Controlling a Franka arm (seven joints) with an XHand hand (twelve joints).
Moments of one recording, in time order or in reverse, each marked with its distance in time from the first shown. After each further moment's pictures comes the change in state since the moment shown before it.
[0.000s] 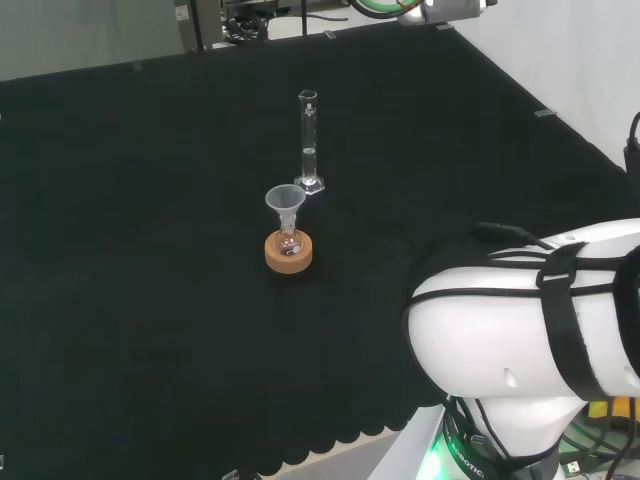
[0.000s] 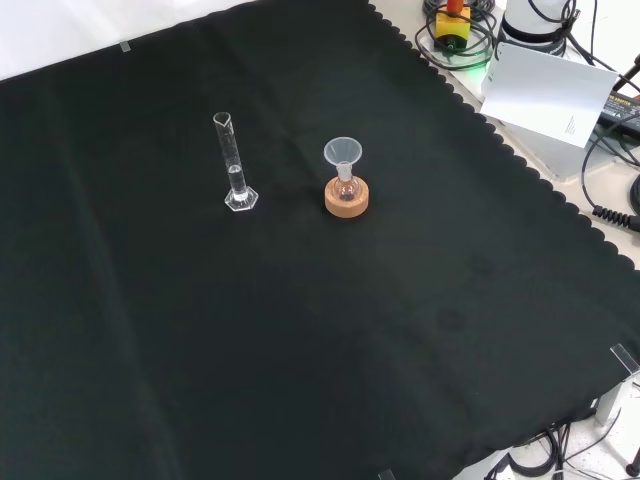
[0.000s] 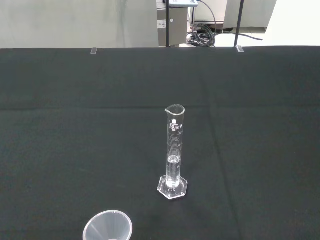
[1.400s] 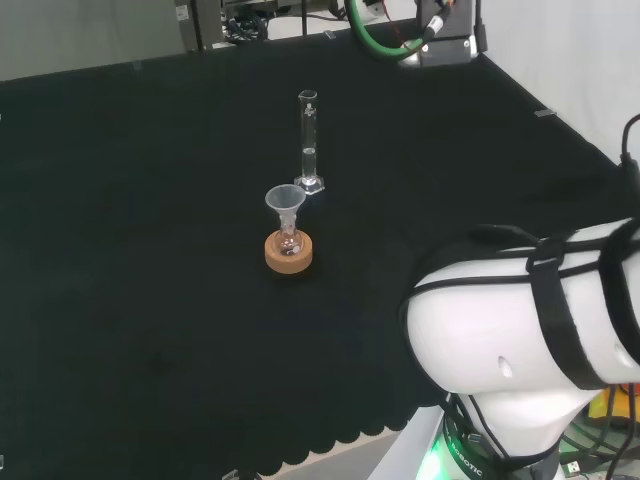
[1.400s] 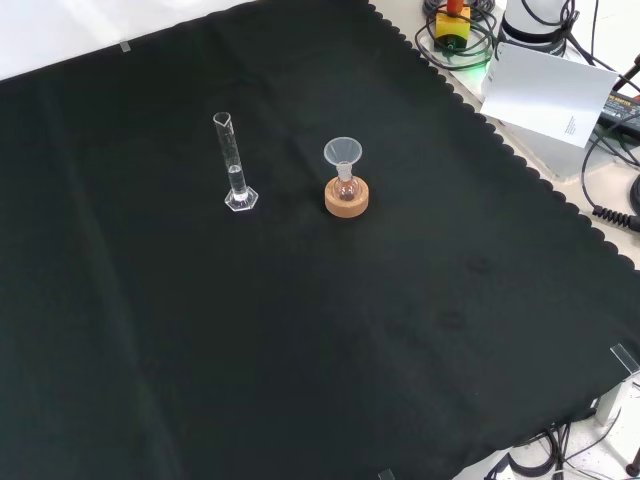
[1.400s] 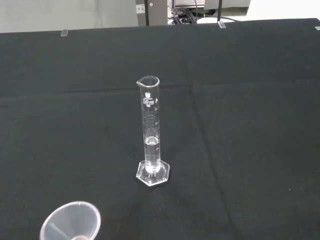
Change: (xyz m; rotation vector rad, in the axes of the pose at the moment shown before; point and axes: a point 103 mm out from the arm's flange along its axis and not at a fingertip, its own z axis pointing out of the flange) arm -0.025 0.038 0.071 0.026 0.018 0.066
